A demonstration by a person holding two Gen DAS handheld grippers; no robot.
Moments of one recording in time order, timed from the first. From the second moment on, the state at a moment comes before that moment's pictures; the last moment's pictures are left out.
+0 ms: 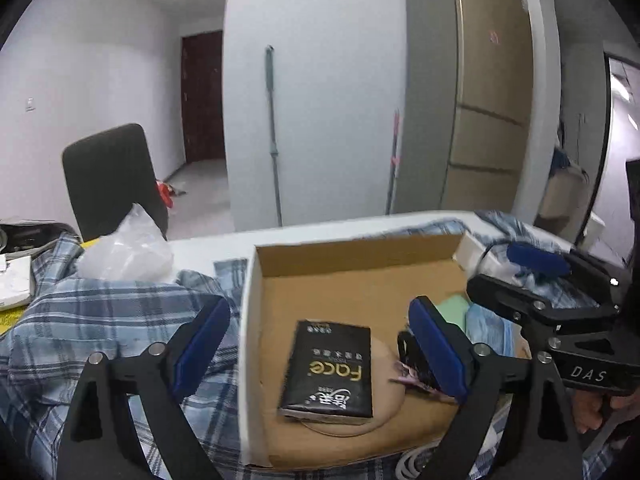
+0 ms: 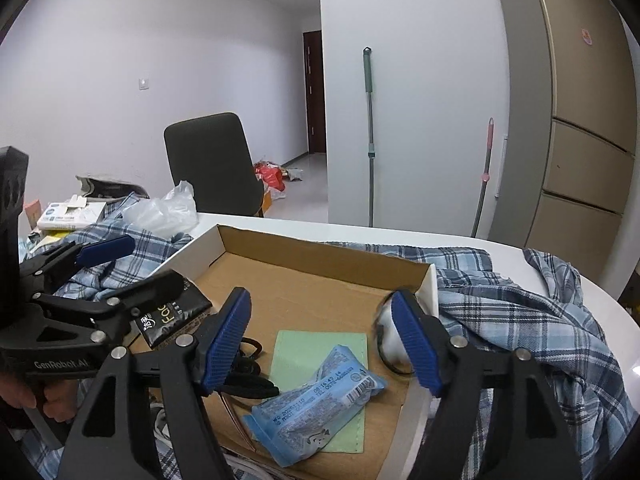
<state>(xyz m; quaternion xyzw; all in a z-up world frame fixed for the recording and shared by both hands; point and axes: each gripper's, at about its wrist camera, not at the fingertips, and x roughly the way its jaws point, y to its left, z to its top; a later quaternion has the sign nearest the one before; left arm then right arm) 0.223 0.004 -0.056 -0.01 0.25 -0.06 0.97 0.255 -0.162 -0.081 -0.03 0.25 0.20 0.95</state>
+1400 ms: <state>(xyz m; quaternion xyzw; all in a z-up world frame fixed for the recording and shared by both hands) 0.024 -0.017 0.021 0.01 0.14 -0.08 0.99 0.087 -0.212 -0.015 -0.02 0.13 0.15 0.98</state>
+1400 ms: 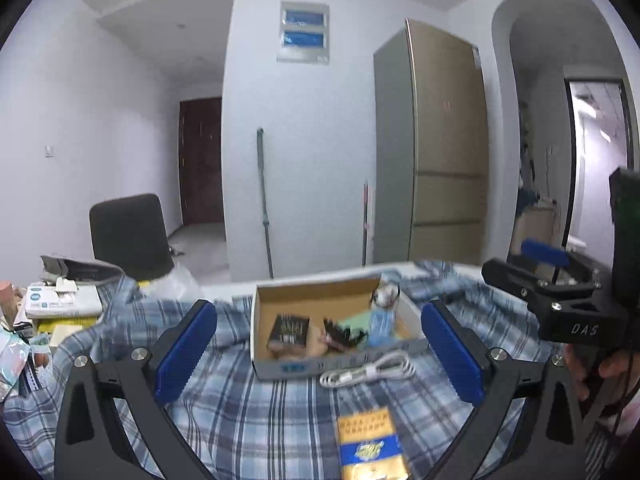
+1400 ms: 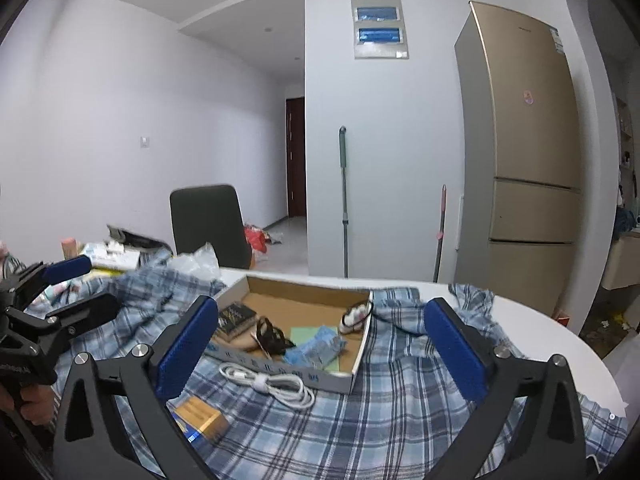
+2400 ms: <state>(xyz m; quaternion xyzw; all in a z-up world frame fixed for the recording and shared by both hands) 0.081 -0.034 -0.057 -0.01 0.39 -0.19 0.90 0.098 -0.210 -0.041 -0.02 0.18 0.18 0.97</state>
